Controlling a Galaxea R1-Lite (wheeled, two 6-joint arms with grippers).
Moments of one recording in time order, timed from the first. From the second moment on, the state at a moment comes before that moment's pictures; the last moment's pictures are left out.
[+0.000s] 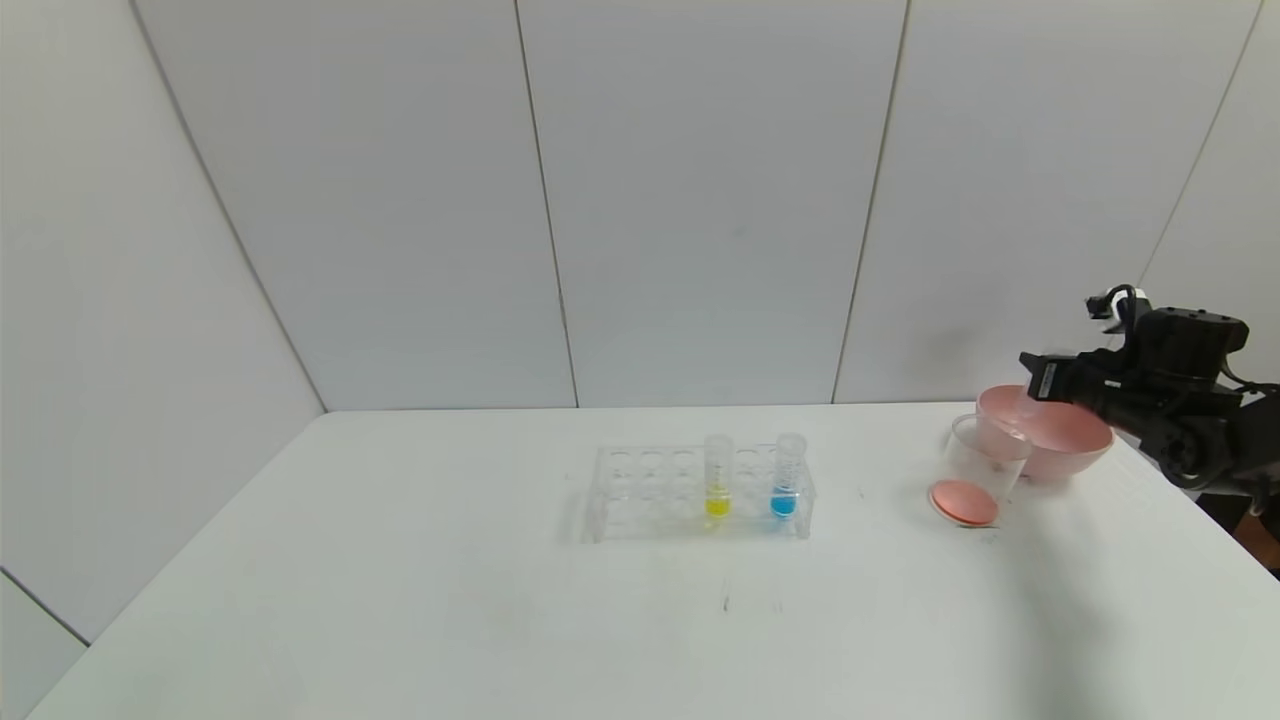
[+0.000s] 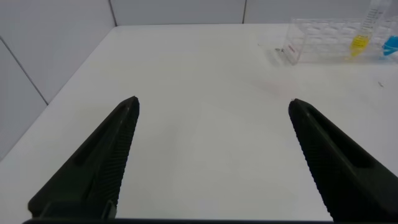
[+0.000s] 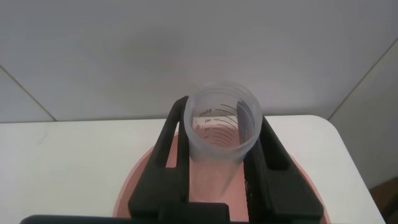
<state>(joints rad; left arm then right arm) 0.00 0.00 0.00 0.02 0.00 -0.02 -0.22 2.28 -1.31 -0.80 0.17 0.00</state>
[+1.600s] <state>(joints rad) 0.00 0.00 0.00 0.02 0.00 -0.02 -0.12 2.12 -1.29 -0.71 0.02 -0.03</state>
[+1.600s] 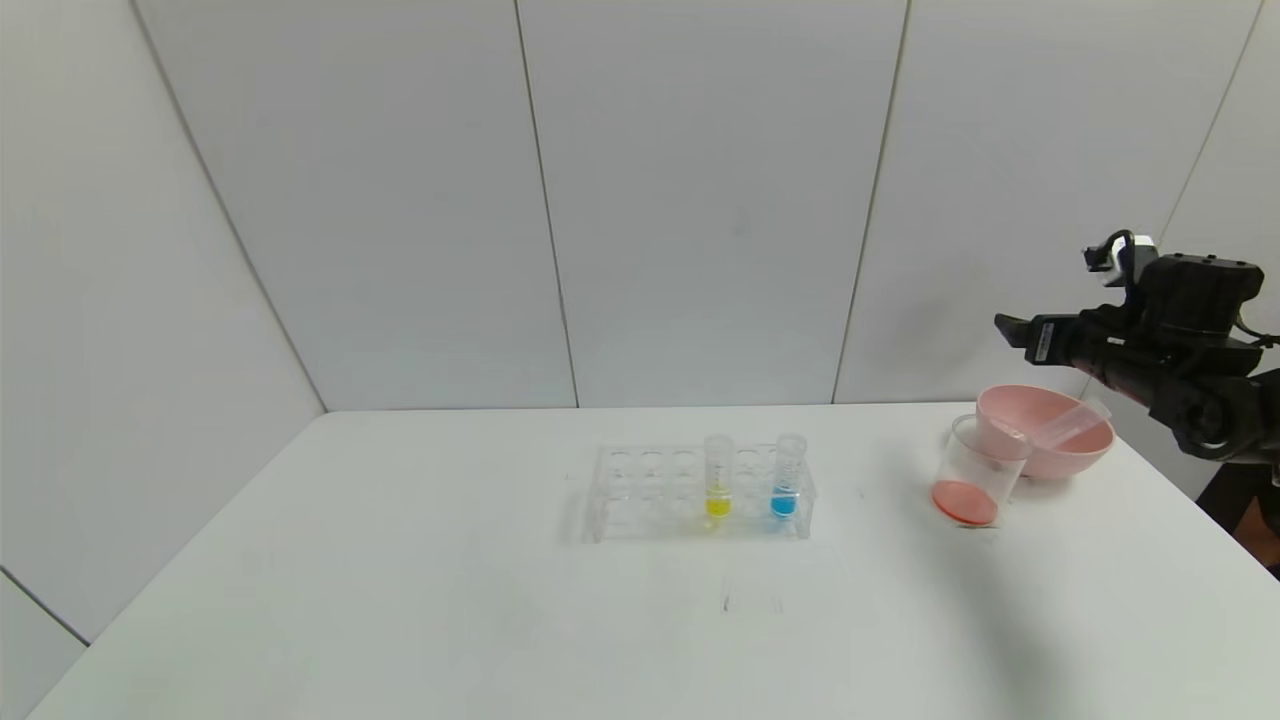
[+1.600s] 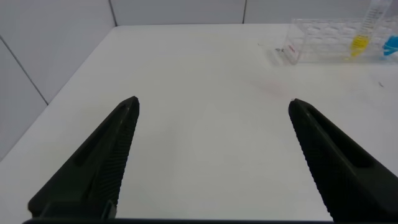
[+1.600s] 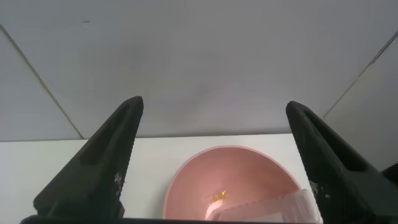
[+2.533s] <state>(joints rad) 0.00 0.00 0.00 0.02 0.00 -0.02 0.48 1.76 -0.89 -0.71 -0.46 0.07</state>
